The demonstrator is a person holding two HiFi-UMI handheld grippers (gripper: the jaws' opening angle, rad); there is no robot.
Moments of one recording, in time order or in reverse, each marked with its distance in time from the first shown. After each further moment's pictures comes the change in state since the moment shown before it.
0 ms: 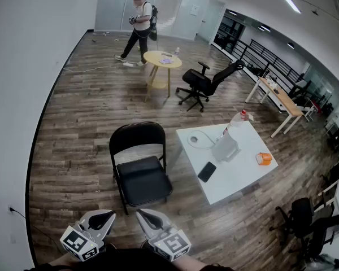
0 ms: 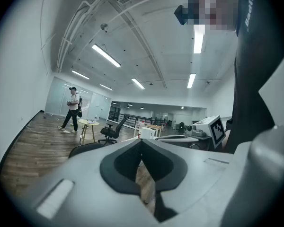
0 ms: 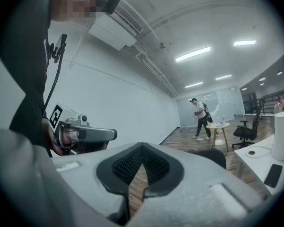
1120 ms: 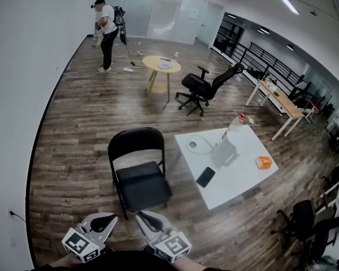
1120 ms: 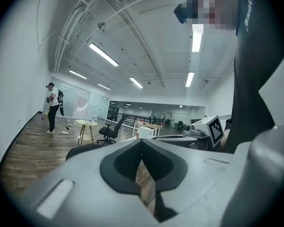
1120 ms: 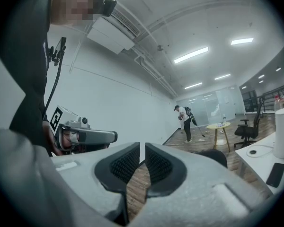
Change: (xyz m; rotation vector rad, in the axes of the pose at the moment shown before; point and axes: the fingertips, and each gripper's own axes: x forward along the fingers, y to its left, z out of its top) left arm 0.018 -0.005 0.004 0.014 0.012 -0.014; right arm -0.008 -0.025 -0.024 0.034 -0.017 -0.003
